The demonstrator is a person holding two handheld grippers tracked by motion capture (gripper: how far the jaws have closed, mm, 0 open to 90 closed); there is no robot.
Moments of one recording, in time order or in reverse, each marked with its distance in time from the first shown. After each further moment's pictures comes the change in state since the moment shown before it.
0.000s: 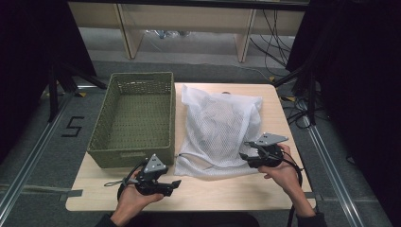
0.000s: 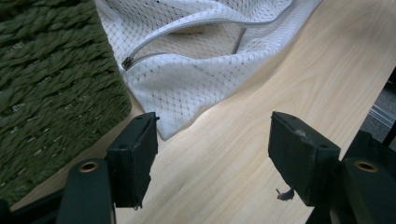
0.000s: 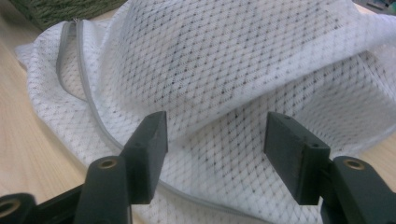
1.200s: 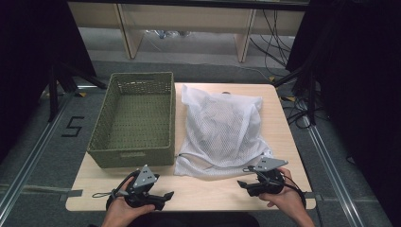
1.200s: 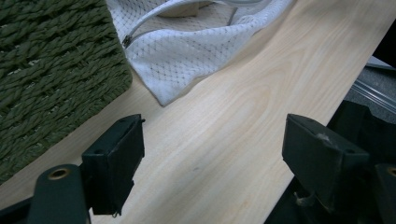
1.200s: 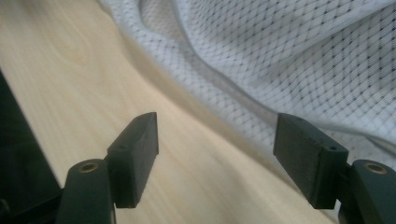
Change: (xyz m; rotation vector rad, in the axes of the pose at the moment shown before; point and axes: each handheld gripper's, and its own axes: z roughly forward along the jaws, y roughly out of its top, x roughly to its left) left arm -0.009 -0.026 -0.022 -0.010 0.012 0.052; right arm 0.050 -0.041 -0.019 0.074 0.116 -0.001
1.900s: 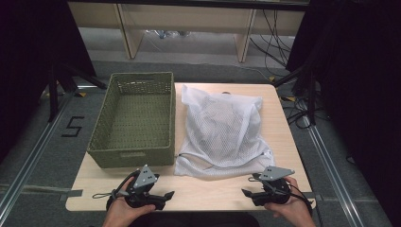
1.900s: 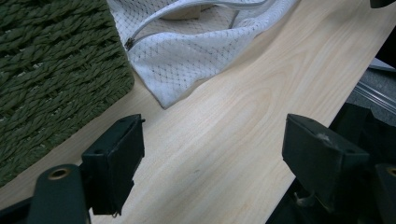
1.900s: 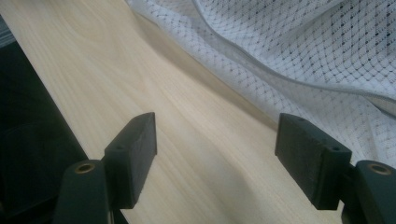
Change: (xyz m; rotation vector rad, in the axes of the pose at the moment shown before) left arm 0.000 0.002 0.000 -0.007 0.009 0.002; right arm 0.009 -0.019 -0.014 0.007 -0.001 0.000
